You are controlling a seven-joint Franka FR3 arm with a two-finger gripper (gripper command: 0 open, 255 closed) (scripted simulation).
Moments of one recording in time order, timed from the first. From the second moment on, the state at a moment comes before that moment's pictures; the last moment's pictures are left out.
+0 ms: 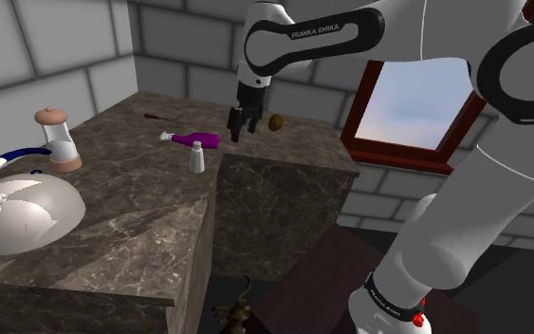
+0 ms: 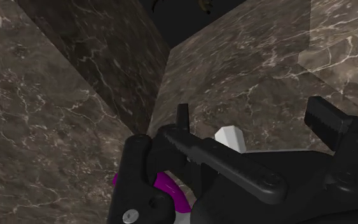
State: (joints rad) arm 0.07 -0.11 0.04 -2.03 0.01 1.98 -0.14
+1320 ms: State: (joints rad) arm 0.09 0.43 0.07 -1.57 0.04 2.08 -0.21
